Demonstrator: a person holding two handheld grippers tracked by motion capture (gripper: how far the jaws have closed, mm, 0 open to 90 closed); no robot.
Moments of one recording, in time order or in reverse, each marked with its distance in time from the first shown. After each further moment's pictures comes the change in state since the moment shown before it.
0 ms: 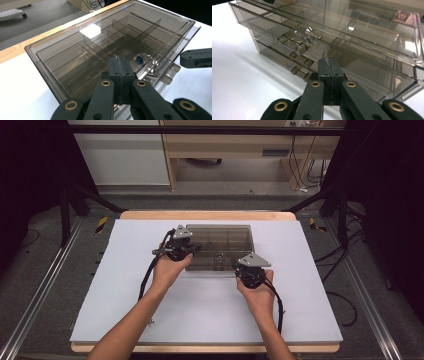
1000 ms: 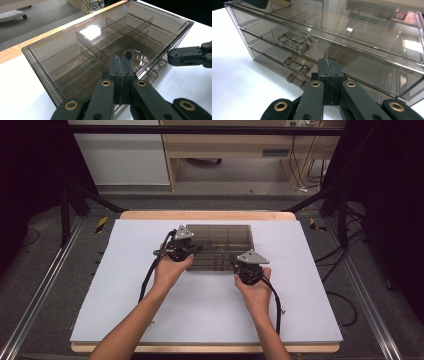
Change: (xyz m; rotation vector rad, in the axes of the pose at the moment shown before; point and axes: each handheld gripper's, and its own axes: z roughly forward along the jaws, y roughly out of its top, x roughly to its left) left arm -0.005 0.000 0.002 -0.009 0.004 0.004; right arm -0.002 0.000 0.013 -0.016 -0.010 0.040
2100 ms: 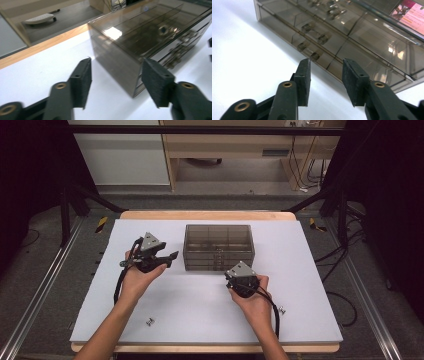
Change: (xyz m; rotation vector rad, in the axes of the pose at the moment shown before) left arm 0.037 -0.046 -0.071 -0.016 0.170 0.008; right arm 0.031 -0.013 -0.013 0.134 -0.062 -0.252
